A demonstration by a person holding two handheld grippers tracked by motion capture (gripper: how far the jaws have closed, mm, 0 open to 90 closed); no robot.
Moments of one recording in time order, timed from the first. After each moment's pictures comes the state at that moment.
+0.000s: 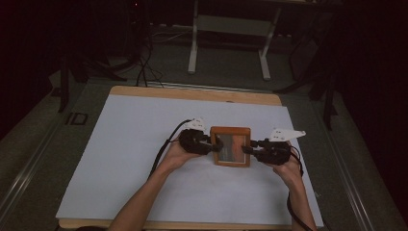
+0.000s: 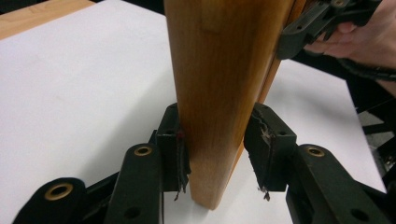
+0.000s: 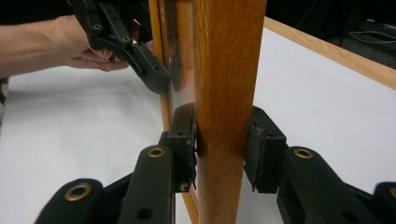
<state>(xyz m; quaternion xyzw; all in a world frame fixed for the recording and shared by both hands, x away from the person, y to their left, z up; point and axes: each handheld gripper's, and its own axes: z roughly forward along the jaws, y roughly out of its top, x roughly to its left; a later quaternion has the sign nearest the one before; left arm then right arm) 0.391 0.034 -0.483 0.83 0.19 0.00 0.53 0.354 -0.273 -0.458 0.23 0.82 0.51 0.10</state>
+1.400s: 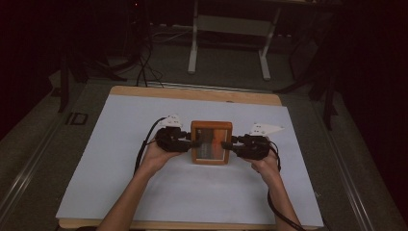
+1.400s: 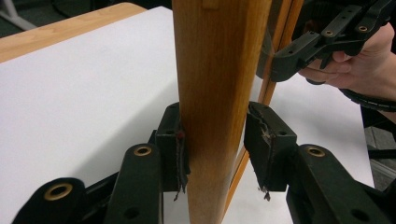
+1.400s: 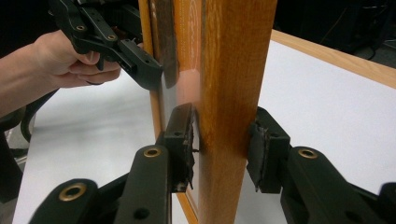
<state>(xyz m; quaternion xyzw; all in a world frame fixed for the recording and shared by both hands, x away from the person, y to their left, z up) 0.366 0.097 -0.459 0.81 0.26 0.04 0.53 0.366 -0.215 -0.460 0.23 0.80 0.55 0.06</state>
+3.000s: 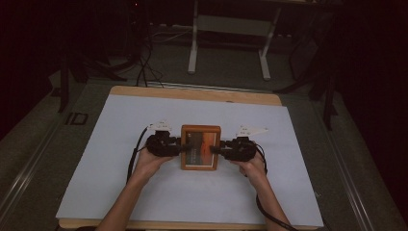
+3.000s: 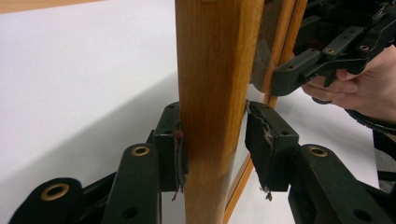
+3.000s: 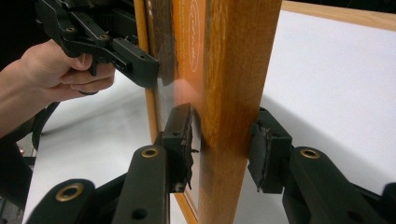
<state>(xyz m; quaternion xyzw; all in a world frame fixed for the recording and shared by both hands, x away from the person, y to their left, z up) 0.363 0.120 -0.486 0.79 0.32 0.02 0.52 0.374 -0.187 -0.490 0.27 0.80 0.54 0.01</state>
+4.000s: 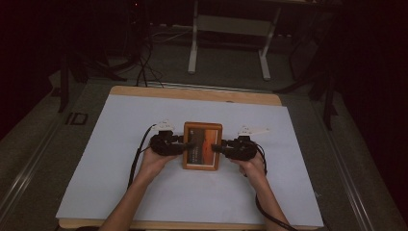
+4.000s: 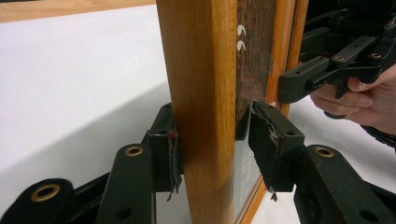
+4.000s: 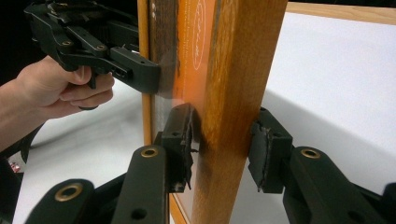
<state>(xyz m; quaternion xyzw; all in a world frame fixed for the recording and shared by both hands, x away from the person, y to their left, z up) 0.370 0.111 -0.495 0.78 0.33 0.04 0.53 0.379 -0.192 -0.499 0.29 0.78 0.55 0.01</state>
